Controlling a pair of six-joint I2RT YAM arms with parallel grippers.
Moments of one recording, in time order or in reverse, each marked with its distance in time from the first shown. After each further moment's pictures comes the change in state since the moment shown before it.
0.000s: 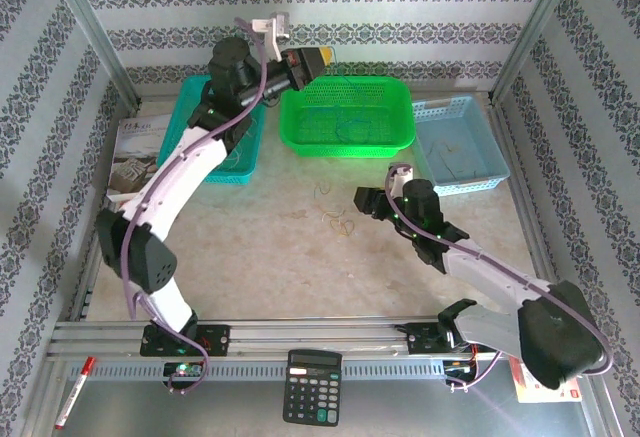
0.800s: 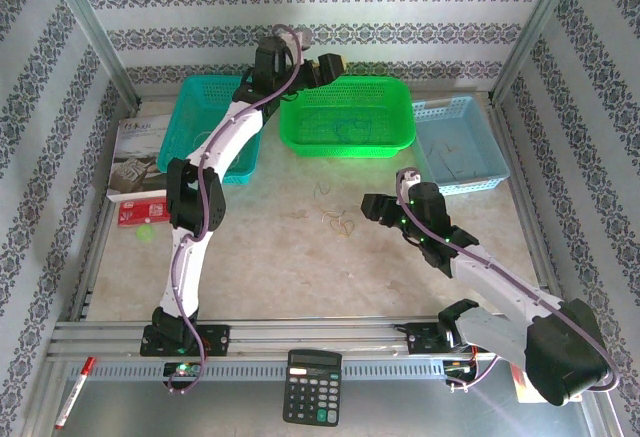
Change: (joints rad) left arm 0.071 0.563 0.443 -0.194 0.000 0.076; right arm -0.023 -0.075 0.001 -0.184 -0.013 0.022
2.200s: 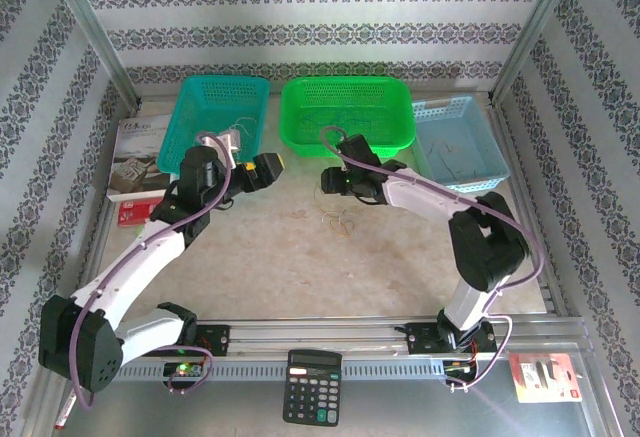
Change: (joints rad) left arm -0.001 -1.200 -1.434 0.084 -0.277 -0.027; right arm 0.146 0.723 0.698 -0.386 0.158 -0.076
